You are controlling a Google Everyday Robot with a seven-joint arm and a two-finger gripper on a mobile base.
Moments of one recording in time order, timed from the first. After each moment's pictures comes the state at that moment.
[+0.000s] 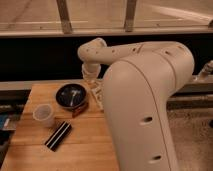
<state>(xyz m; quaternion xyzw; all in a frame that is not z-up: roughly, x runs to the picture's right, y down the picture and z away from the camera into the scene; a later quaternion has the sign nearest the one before) -0.089 -0.046 0.831 -0.24 0.03 0.42 0.87</state>
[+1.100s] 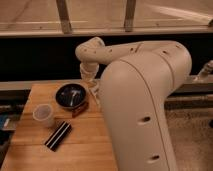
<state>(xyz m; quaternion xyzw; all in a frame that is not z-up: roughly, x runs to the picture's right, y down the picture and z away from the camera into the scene) -0.099 -0.052 0.830 -0.22 0.02 0.41 0.88</state>
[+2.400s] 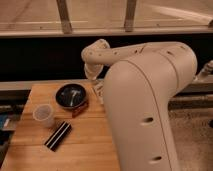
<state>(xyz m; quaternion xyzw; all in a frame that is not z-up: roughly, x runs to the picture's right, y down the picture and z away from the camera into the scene) -0.077 -0.070 0.850 -0.18 -0.01 0.45 0.87</state>
